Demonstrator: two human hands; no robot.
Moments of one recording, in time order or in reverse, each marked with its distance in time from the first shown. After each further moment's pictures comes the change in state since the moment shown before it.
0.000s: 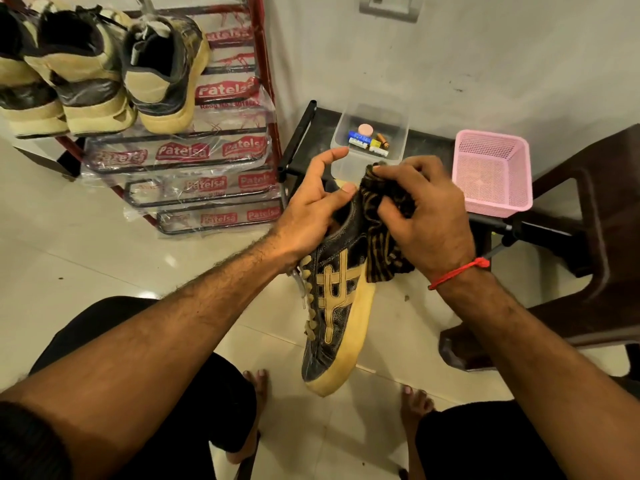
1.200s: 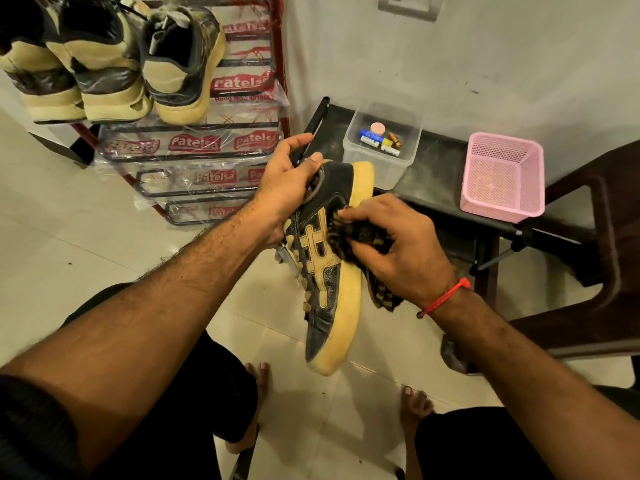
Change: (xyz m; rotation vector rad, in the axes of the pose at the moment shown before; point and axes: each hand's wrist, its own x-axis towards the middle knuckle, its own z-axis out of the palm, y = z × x) left_hand 0.013 0.012 -0.032 -0.142 0.335 -0.192; right_hand -0.023 -0.018 0.019 0.242 -0.262 -0.140
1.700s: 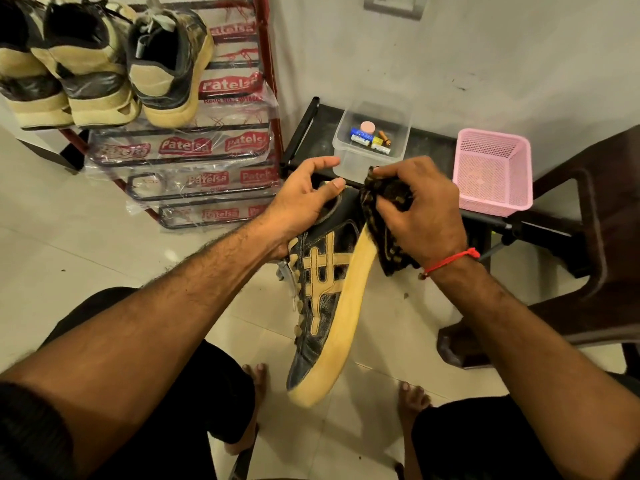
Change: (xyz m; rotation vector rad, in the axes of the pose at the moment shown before) left_hand -0.010 -0.017 0.016 0.179 -0.206 -0.011; right_hand 0.017 0.022 -0.025 -0.204 0.229 0.177
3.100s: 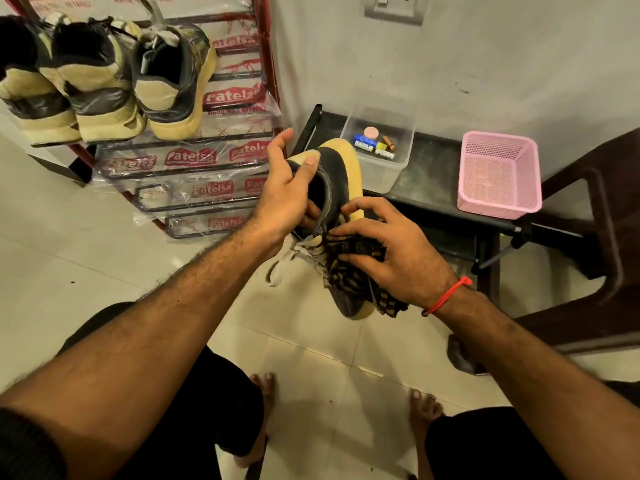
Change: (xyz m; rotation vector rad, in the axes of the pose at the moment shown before) left_hand 0.003 0.015 -0.014 0.101 0.249 0.124; right_hand -0.024 -0.017 0.012 0.129 -0.419 -0.096
